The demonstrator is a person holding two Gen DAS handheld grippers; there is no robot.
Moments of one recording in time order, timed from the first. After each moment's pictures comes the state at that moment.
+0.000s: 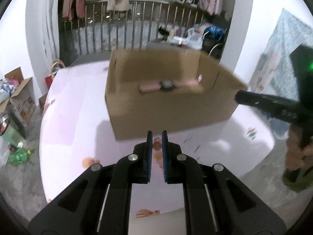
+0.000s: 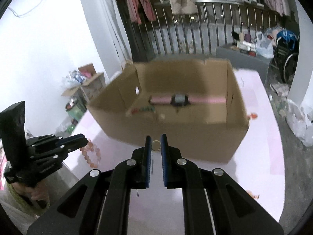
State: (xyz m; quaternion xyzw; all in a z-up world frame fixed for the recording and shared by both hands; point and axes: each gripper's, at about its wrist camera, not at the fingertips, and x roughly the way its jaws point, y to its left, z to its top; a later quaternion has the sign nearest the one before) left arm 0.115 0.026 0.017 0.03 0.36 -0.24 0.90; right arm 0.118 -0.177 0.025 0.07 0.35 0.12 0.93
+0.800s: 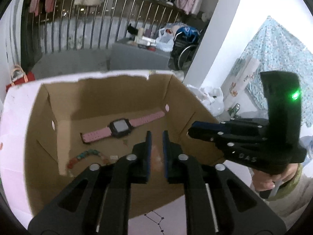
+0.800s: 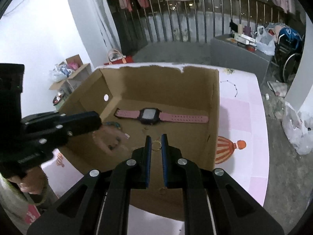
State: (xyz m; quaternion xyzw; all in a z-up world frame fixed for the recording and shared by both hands) left arm 0.237 -0.086 0.019 -0.02 0.38 -0.35 0.86; right arm 0.222 -0.226 0.017 0.05 0.42 0.10 0.90
